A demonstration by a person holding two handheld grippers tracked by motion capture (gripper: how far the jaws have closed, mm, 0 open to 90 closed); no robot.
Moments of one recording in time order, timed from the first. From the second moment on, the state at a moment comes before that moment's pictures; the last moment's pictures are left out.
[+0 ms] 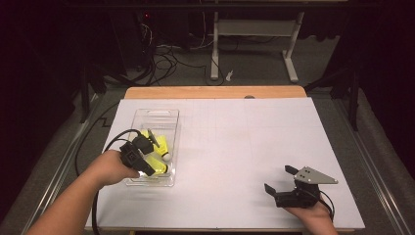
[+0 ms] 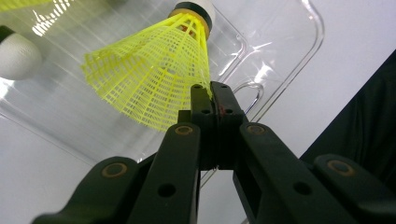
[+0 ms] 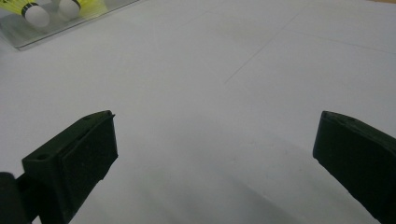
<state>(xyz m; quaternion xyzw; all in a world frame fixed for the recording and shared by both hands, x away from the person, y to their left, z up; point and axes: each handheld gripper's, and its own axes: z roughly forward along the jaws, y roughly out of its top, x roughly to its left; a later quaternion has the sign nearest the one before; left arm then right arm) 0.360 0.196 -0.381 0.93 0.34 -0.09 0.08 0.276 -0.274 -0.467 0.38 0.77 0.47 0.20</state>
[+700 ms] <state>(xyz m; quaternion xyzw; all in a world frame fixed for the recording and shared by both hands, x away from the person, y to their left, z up) 0.359 0.204 -0.390 0.93 0.36 -0.10 0.08 0.276 -0.273 -0.467 0.38 0.77 0.46 0.20</state>
